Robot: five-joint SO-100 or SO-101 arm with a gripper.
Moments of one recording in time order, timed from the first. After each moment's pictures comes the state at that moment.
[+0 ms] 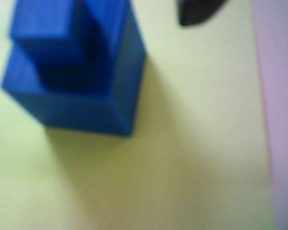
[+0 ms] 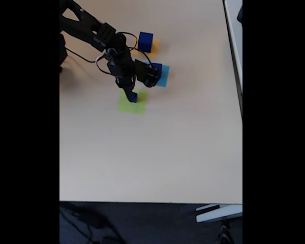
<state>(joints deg) 25.8 79.9 99.6 51.9 66.1</state>
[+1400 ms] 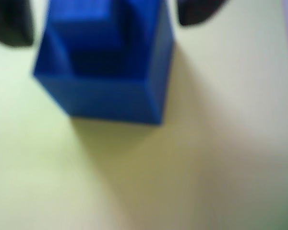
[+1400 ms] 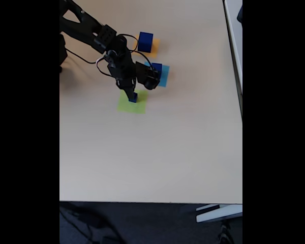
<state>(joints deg) 26.7 78.3 97.6 51.9 65.8</state>
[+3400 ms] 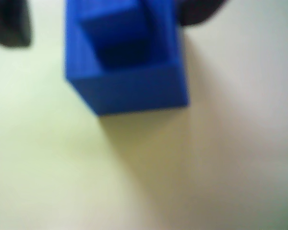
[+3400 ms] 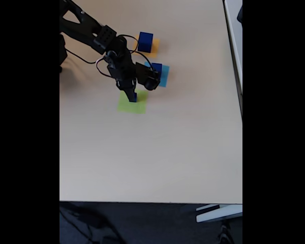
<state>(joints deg) 27.2 78.7 96.4 52.3 64.8</state>
